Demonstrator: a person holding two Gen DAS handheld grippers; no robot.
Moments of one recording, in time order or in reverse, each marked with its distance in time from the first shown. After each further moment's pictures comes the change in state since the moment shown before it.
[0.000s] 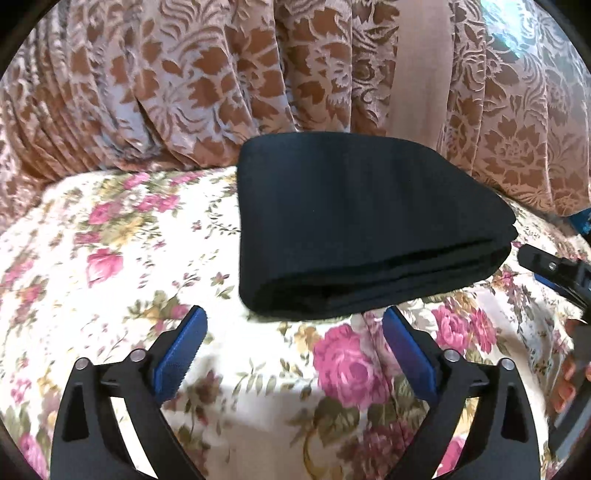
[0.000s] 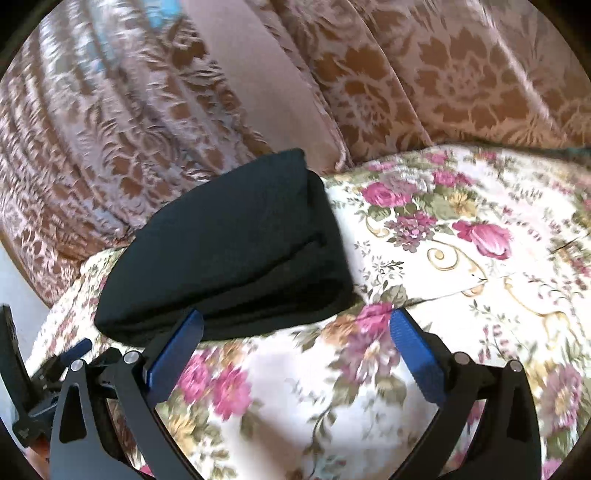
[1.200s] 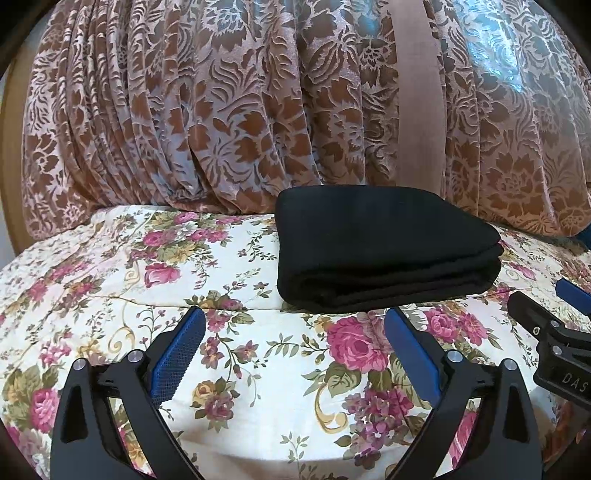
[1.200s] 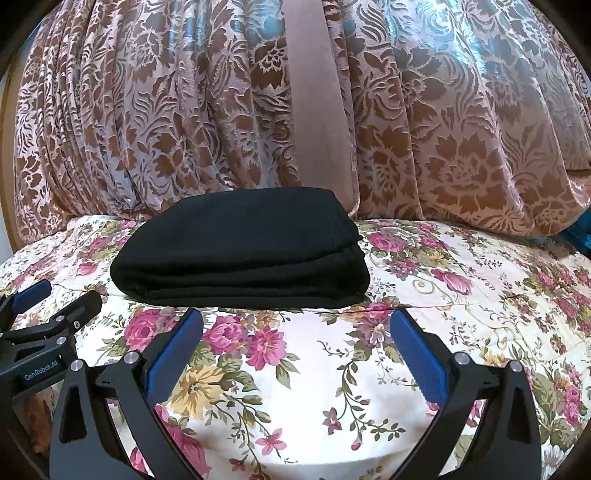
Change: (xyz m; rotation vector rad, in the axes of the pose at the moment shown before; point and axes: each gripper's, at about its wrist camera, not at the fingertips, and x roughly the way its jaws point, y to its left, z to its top) left arm -0.058 -0.005 -0.036 -0.025 -0.238 0.103; right arm -0.042 0.071 -0.060 -0.267 -0.202 -0.156
